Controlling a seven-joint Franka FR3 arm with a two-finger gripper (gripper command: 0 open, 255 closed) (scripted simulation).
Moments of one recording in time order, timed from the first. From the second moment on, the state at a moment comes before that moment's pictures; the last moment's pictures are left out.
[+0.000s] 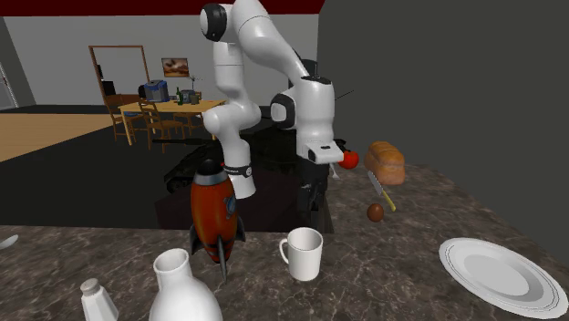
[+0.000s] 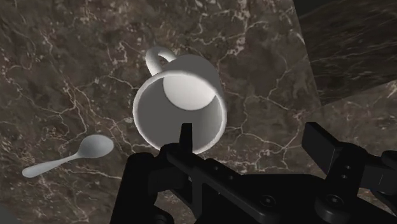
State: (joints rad) arm -0.18 -0.02 -0.30 -2.44 -0.07 2.50 -0.44
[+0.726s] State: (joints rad) arm -0.20 0.15 -0.30 -2.42 0.02 2.64 -0.52
